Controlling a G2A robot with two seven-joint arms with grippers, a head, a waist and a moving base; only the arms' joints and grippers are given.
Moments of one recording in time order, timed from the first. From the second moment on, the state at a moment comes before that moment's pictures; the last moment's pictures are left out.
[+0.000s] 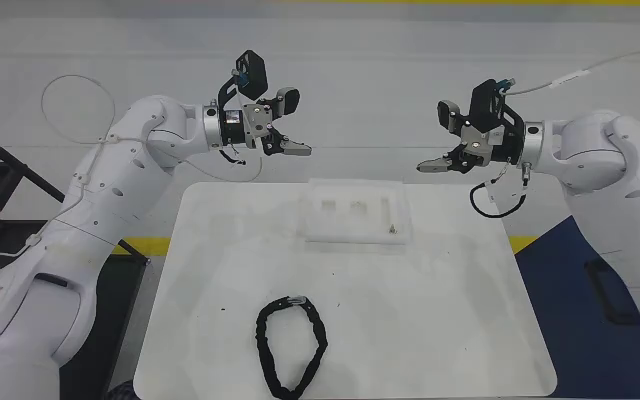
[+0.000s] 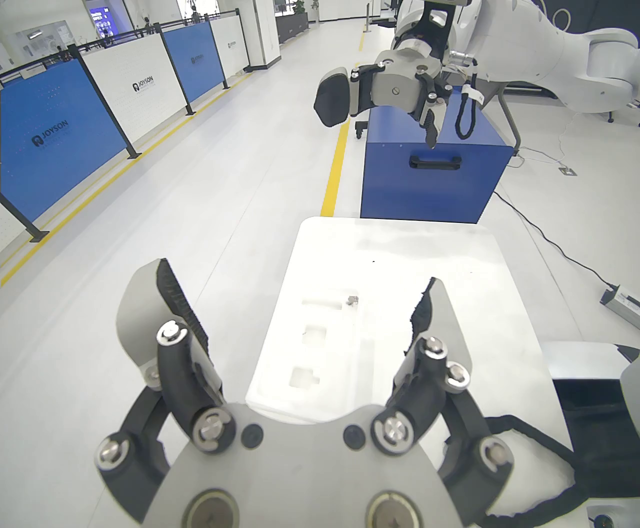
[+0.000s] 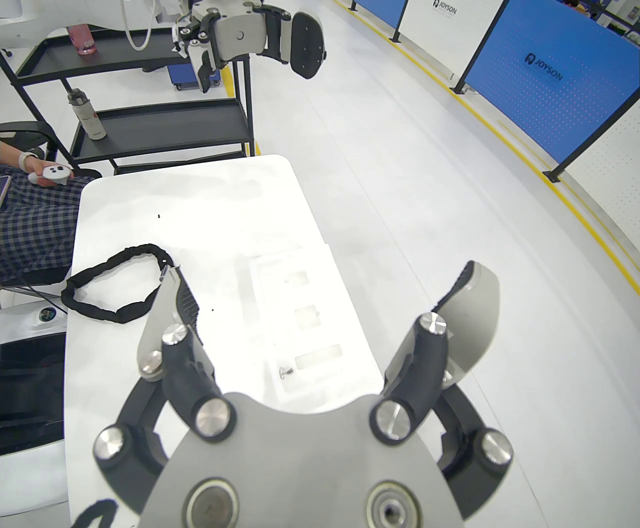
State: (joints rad) left arm 0.30 -0.91 -0.60 -1.10 0.51 -1.01 -0.17; right arm -0.47 -0.90 0.90 -1.26 -0.47 -1.01 0.52
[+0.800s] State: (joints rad) left arm 0.30 -0.91 -0.60 -1.10 0.51 -1.01 -0.17; right arm -0.56 -0.91 0.88 -1.25 -0.50 -0.89 0.50
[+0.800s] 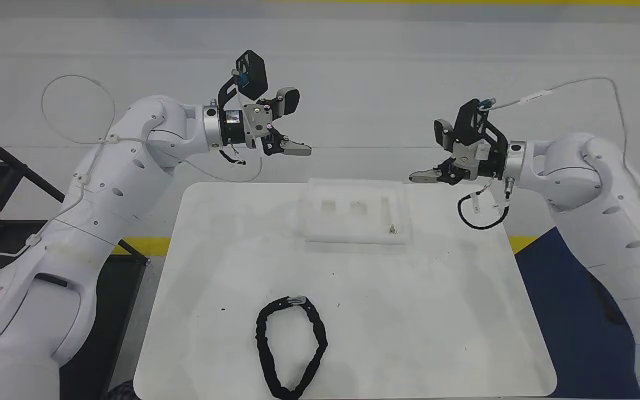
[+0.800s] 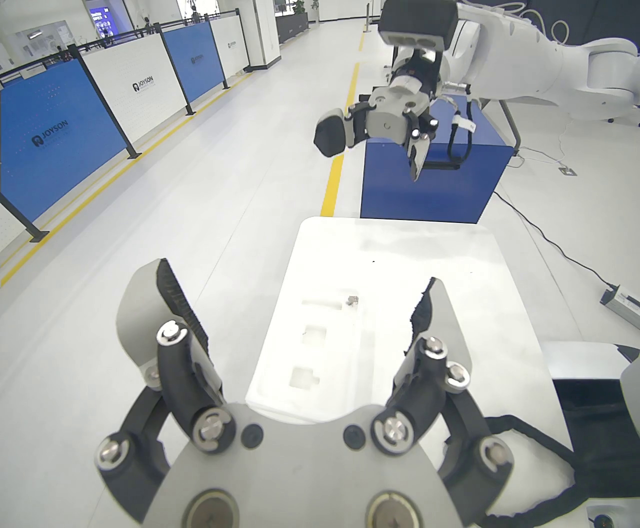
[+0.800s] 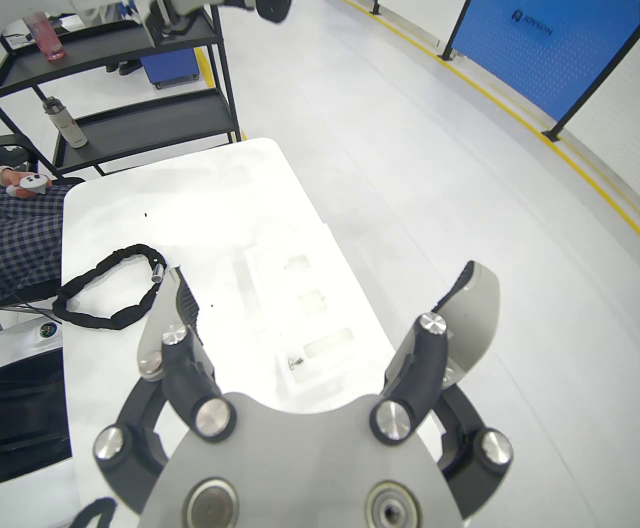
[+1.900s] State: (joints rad) left arm 0.30 -0.91 -0.60 -1.10 0.51 -1.01 -0.17; right arm -0.60 -1.09 0.61 -1.01 -0.32 -0.29 0.73
